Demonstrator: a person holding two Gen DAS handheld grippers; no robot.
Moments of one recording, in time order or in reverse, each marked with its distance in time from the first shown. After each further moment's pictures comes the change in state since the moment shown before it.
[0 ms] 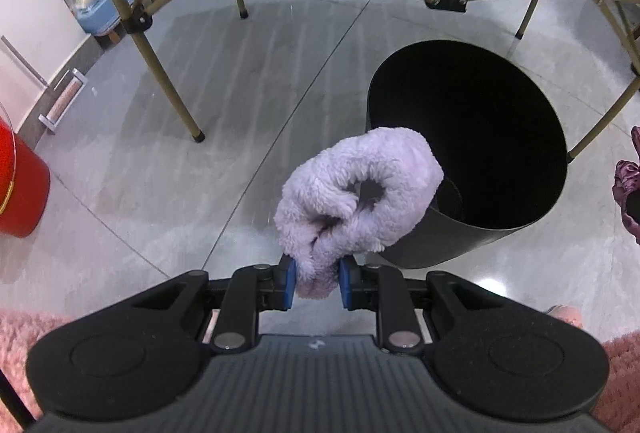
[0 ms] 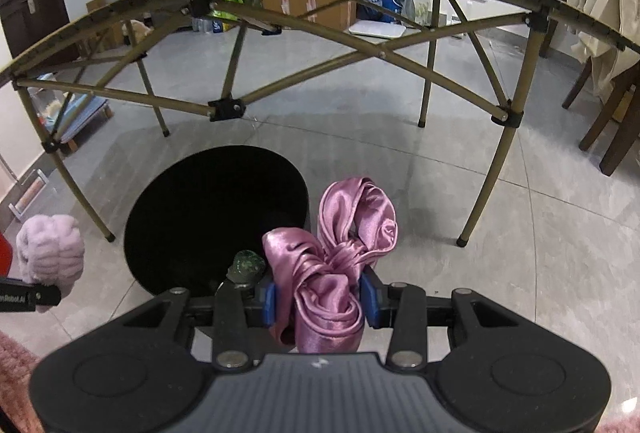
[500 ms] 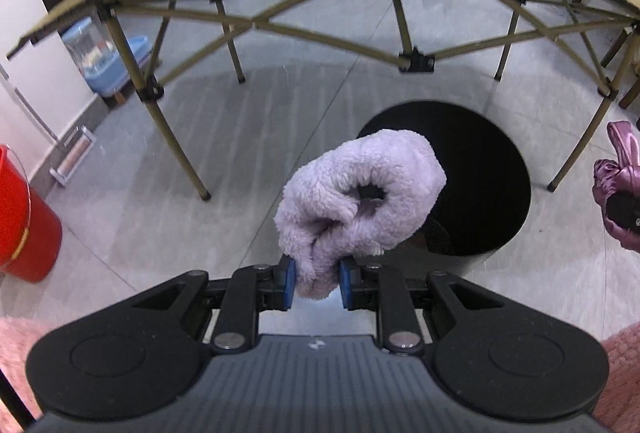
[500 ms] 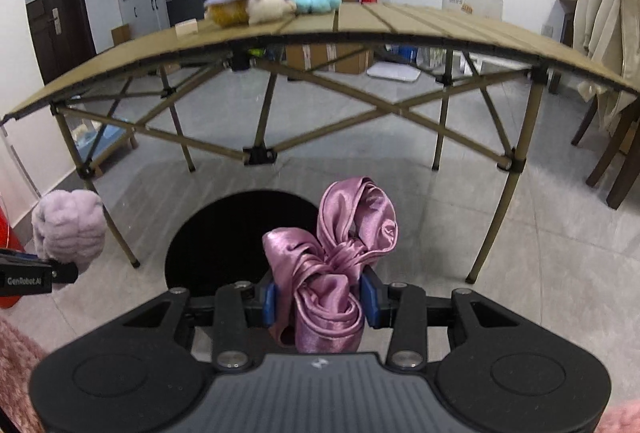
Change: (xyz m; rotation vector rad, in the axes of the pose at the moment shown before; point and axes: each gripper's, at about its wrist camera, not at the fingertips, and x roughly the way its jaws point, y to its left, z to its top) left arm -0.051 -0.008 -0.012 0.048 -0.183 -0.004; right arm -0.048 0.010 0.000 -0.037 -0.122 0.056
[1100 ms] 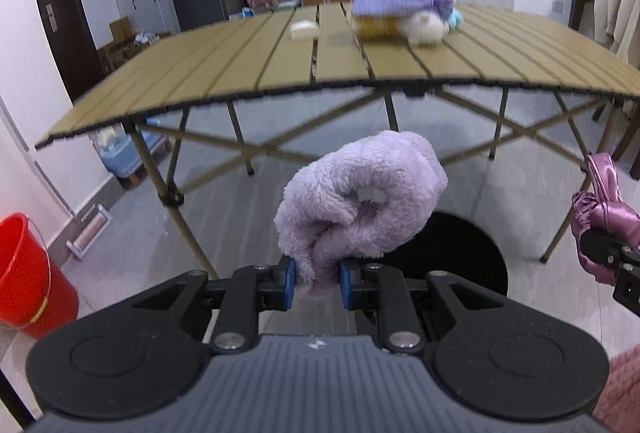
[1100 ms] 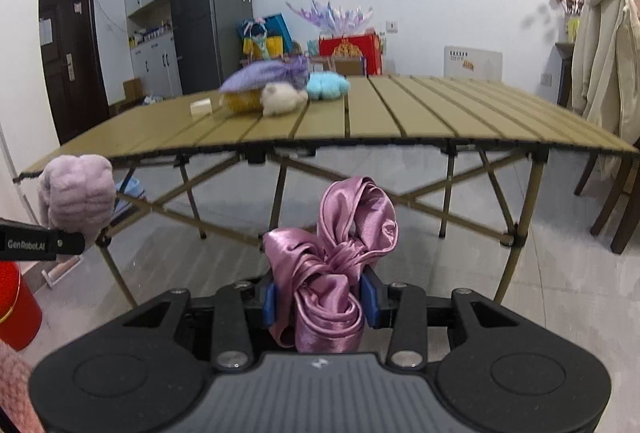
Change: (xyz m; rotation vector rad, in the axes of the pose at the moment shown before) left arm -0.066 -0.004 0.047 0.022 -0.244 0.021; right arm -0.032 0.008 0.036 0.009 -0.178 0.025
